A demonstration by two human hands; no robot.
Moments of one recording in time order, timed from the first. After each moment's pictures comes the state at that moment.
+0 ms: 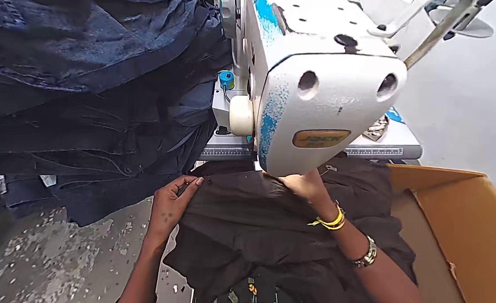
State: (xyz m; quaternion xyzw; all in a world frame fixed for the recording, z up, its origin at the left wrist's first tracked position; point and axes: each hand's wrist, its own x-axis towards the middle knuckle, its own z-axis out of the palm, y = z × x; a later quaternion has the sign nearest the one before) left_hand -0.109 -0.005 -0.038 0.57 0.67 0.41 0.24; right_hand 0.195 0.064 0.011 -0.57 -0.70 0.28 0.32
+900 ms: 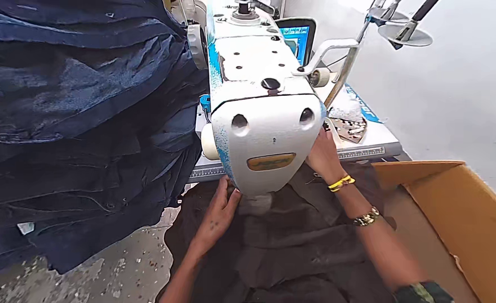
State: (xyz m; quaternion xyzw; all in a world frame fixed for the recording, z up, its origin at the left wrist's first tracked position) left_hand 0.001 0.030 -0.010 0.63 0.54 0.40 0.40; right_hand 0.294 0.151 -0.005 -0.57 -0.78 -0.11 0.21
